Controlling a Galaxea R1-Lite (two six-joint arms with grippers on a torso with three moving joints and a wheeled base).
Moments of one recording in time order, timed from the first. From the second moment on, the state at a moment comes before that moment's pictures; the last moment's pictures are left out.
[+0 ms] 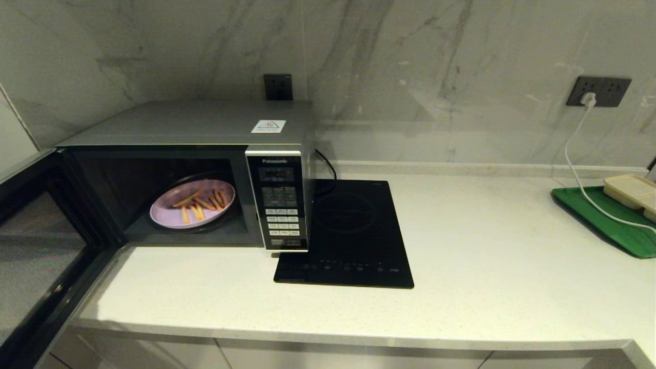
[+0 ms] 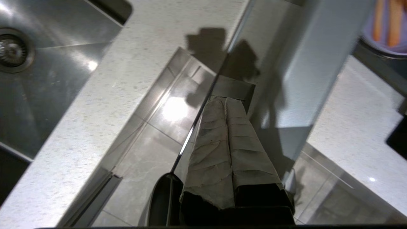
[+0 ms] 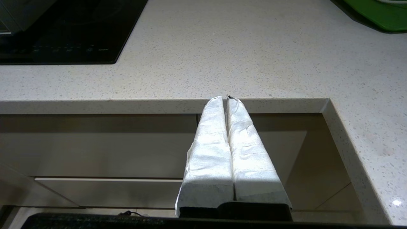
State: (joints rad) left arm 0.85 1.71 -1.86 1.11 -0.28 0.14; right arm 0.00 0.00 -0.07 0.17 -0.04 0.09
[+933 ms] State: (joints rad) left arm -0.04 1.40 -1.73 1.16 -0.07 -0.46; right arm 0.00 0.00 -0.07 0.17 -0.04 0.09
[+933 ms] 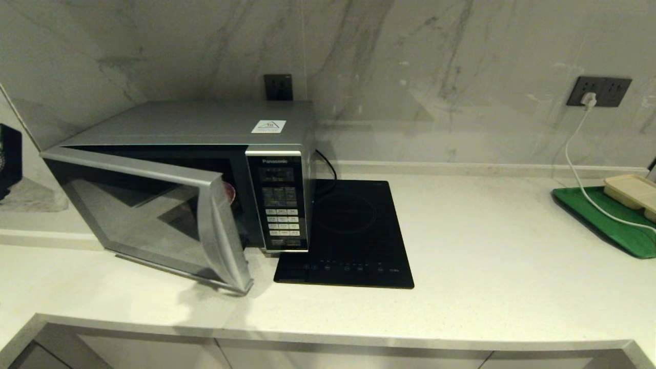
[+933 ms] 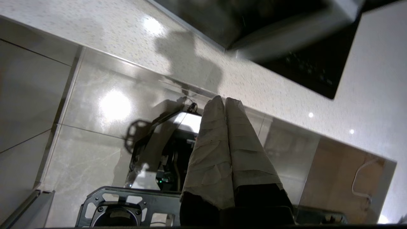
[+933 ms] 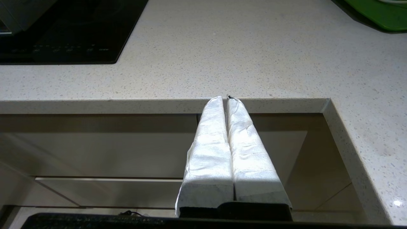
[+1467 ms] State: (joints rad) left arm -0.33 1.47 -1.64 1.00 -0.06 -0.55; right arm 0.00 0.00 -0.07 0.17 -0.04 0.09
